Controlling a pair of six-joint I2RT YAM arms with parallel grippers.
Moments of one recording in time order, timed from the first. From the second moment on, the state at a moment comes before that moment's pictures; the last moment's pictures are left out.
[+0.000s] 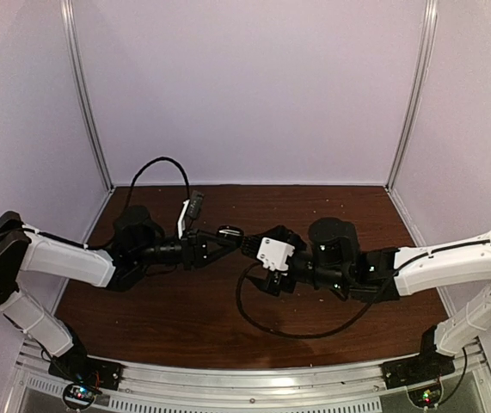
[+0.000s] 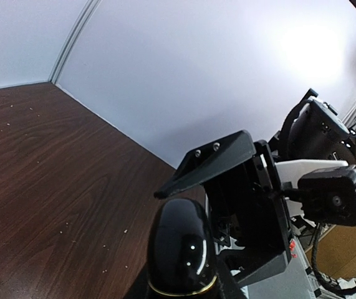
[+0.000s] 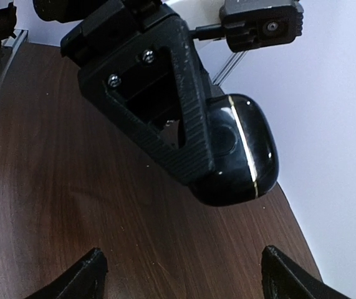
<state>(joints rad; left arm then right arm) -0.76 1.51 0.62 0.93 0.72 -0.62 1.13 1.41 0.84 0.25 0.14 -0.49</state>
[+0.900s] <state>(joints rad) -0.79 1.51 0.62 0.94 0.74 -0.64 1.12 1.50 0.94 0.34 0.12 -0.59</state>
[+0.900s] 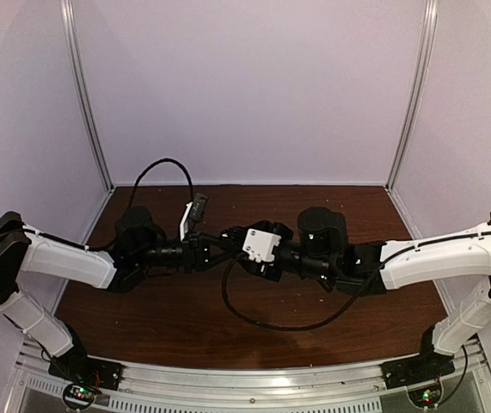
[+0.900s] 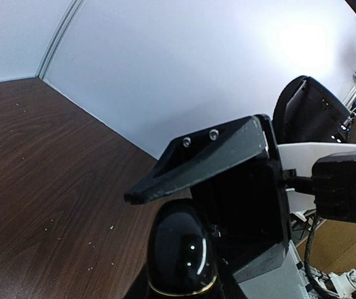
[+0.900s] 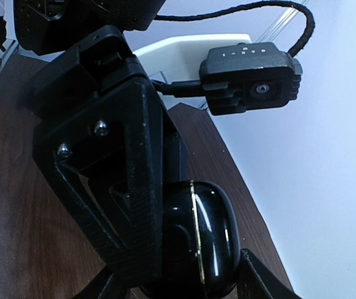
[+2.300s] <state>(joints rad) -0.67 1.40 0.60 0.83 0.68 -0.63 1.03 1.56 0.96 0.35 0.12 -0.59</state>
